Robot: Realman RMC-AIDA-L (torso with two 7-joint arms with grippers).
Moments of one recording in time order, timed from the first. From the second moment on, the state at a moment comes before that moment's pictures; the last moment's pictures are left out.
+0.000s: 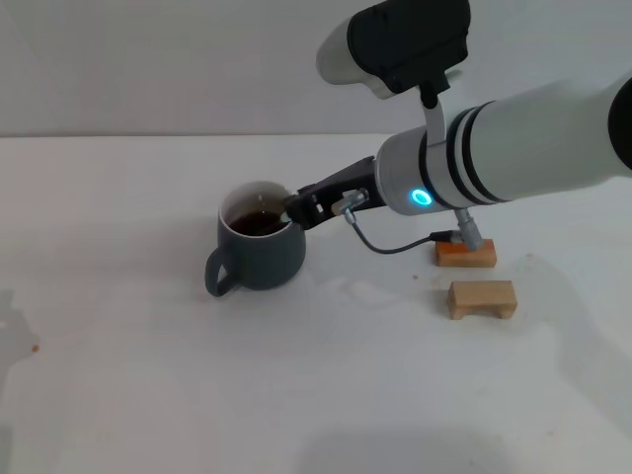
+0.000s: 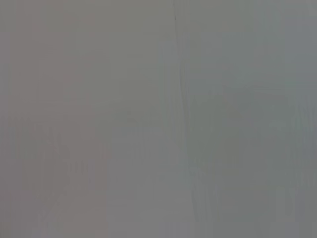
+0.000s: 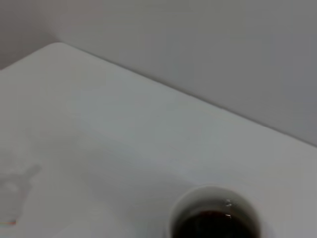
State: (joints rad) left arm -0.16 -2.06 -0.66 -0.19 2.05 1.36 0.00; right arm 0.73 2.08 1.31 1.32 -2.49 0.95 -0.07
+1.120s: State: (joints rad) left arm -0.16 -2.06 -0.66 -0.19 2.05 1.37 0.00; right arm 0.75 2.08 1.29 1.26 -2.44 0.80 -0.07
